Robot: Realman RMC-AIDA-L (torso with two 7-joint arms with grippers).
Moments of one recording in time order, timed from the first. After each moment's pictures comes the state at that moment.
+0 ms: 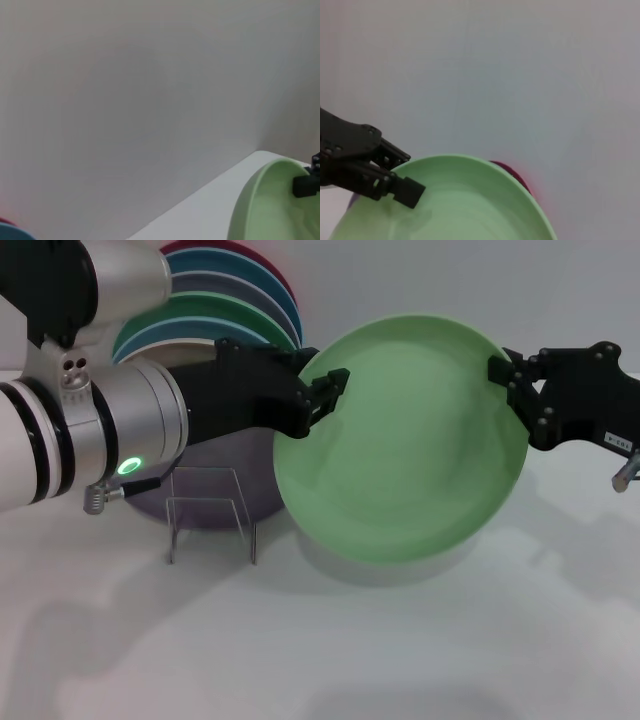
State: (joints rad) left arm -0.21 -2.06 -1.44 -1.76 2.18 -0.81 0.70; right arm 0.03 2.08 1.75 1.46 -1.45 0.93 -1.72
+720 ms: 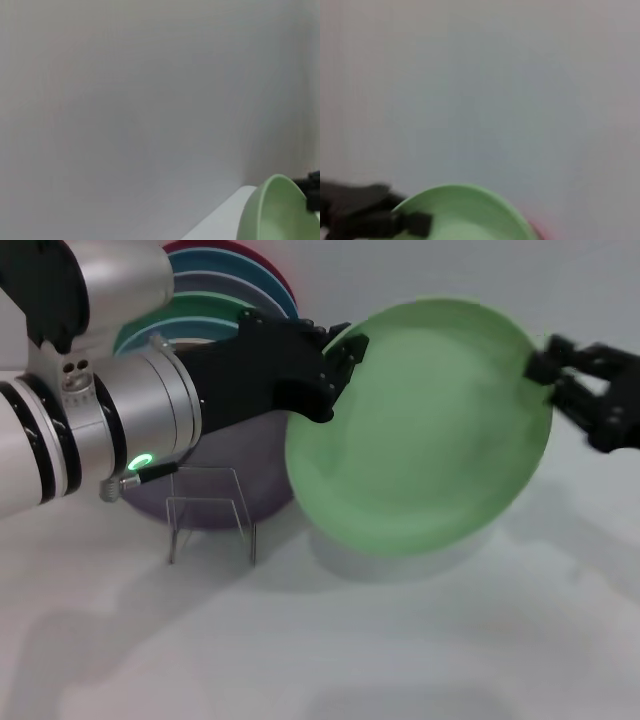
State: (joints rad) left arm -0.19 -2.06 -1.42 -1.76 2.00 -0.74 0.91; right arm 0.02 2.08 1.88 1.24 -1.16 1.18 -1.80
